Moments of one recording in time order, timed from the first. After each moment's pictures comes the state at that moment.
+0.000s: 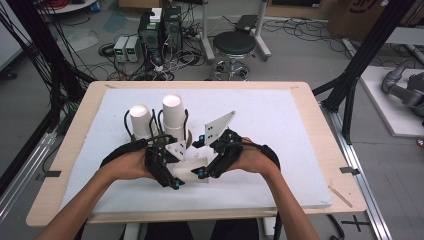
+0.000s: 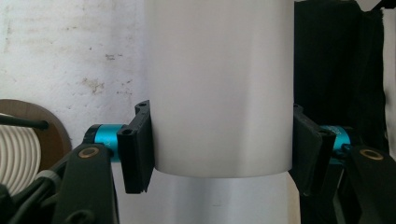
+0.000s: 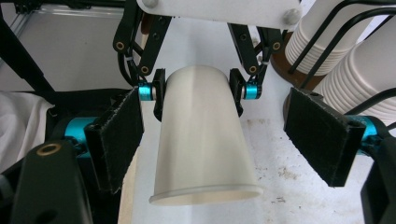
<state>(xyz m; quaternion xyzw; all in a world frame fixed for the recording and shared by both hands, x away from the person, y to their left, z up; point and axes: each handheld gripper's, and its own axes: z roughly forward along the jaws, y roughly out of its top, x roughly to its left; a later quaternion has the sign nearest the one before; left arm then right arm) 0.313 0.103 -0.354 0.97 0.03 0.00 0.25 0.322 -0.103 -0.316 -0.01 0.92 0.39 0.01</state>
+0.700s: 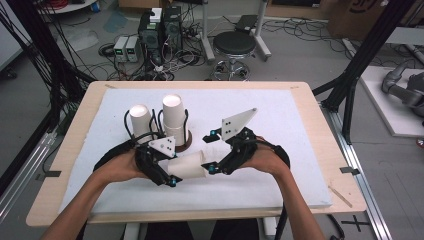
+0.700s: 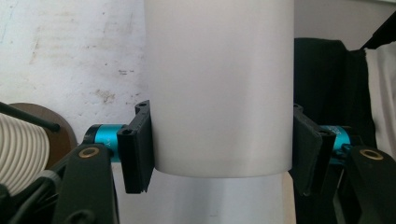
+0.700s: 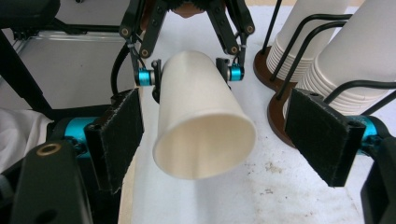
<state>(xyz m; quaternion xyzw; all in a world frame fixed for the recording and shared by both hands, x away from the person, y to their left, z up) 0.312 0.130 -0.353 0.94 0.05 0.00 0.34 0.322 -0.135 -0.308 0.01 0.90 0.44 0.03</state>
